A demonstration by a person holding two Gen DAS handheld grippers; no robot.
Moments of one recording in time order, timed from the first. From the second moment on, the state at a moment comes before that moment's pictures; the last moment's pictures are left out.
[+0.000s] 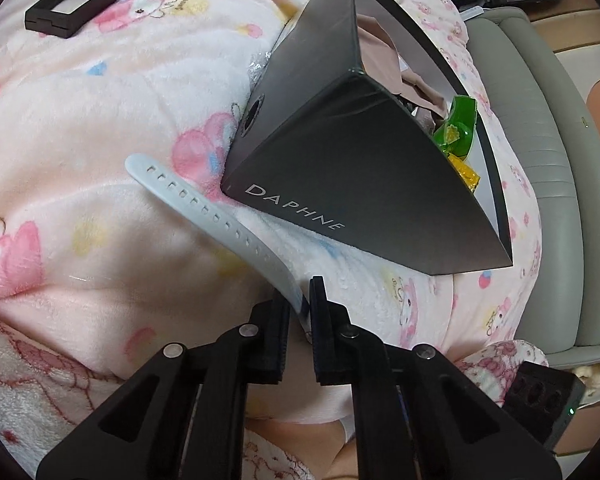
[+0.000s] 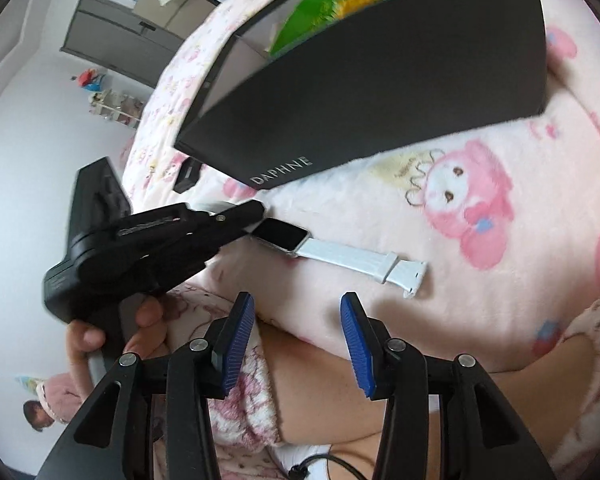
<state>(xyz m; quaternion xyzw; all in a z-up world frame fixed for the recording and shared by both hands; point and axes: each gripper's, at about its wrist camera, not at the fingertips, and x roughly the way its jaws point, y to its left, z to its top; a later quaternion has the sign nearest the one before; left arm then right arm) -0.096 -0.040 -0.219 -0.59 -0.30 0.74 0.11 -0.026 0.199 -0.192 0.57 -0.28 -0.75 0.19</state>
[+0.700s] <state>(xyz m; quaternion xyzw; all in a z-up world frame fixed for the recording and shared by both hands) -0.092 -0.027 -0.216 -0.59 -0.30 0.74 0.11 -0.054 0.228 -0.224 0.55 -0.35 -0.75 0.10</state>
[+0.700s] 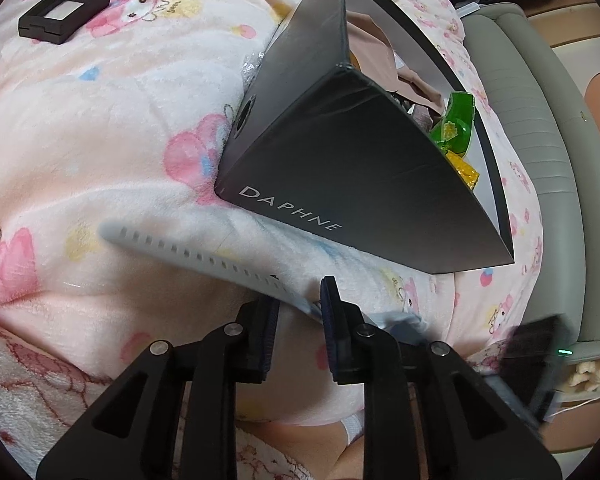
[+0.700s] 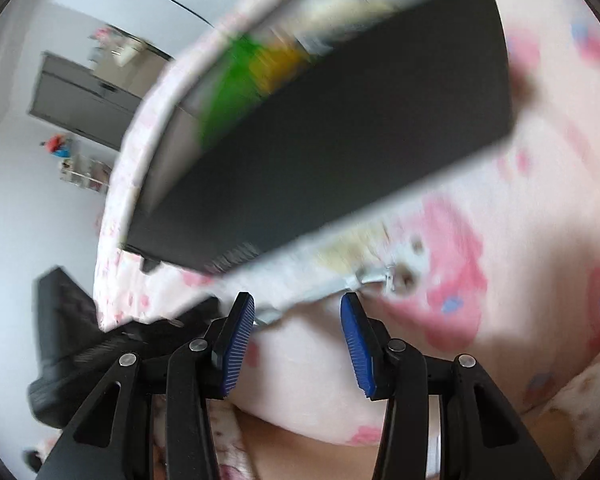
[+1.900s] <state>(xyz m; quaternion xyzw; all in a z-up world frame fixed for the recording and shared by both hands) -0.170 0.047 -0.142 -0.55 -0.24 0.78 0.16 -0.136 0.259 -0.144 0.48 -0.19 -0.84 0.13</state>
